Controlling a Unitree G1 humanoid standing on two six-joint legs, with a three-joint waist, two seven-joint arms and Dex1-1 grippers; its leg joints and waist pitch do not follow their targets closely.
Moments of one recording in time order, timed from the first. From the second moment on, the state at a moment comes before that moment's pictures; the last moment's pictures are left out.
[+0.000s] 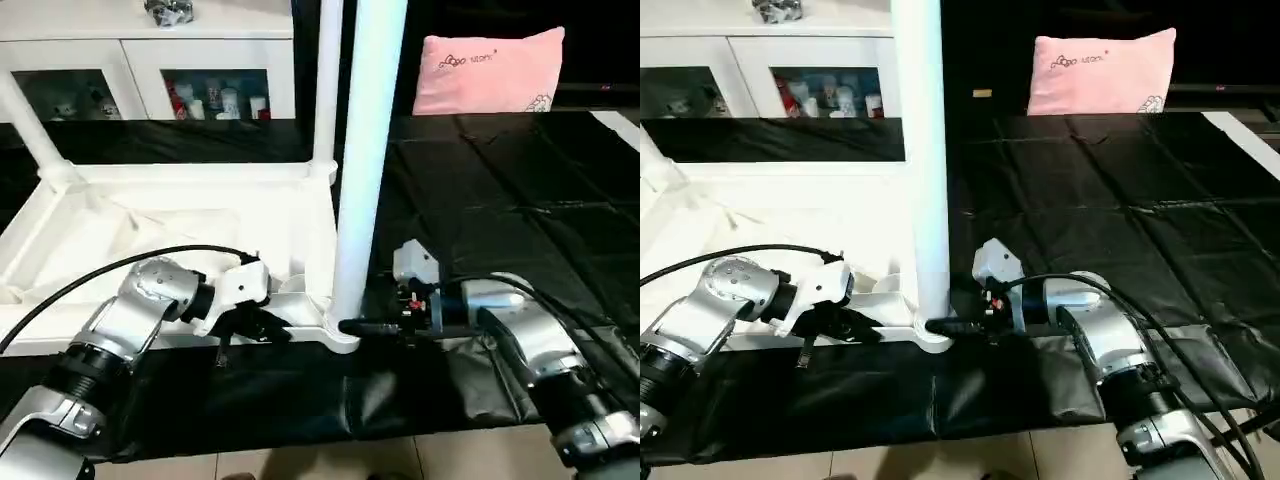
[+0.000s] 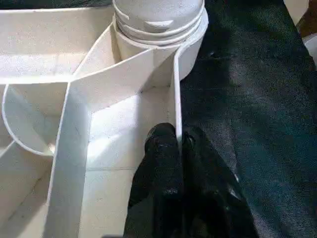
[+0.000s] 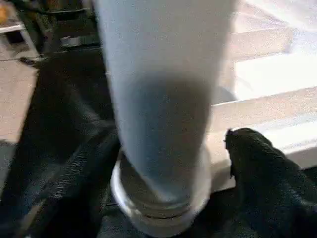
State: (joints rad) left arm -0.52 0.56 -0.37 0.44 -0.04 0.06 -1.37; right arm -0.47 -0.39 0.29 0.38 0.22 0.15 1.24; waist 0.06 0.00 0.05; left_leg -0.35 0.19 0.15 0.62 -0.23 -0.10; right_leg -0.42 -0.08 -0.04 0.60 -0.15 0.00
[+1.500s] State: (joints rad) left arm -0.66 0.22 -0.23 0.61 0.02 0.39 -0.75; right arm -0.64 -0.06 0.04 0.74 0.12 0.17 0.43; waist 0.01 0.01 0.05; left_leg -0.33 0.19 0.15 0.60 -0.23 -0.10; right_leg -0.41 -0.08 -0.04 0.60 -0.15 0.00
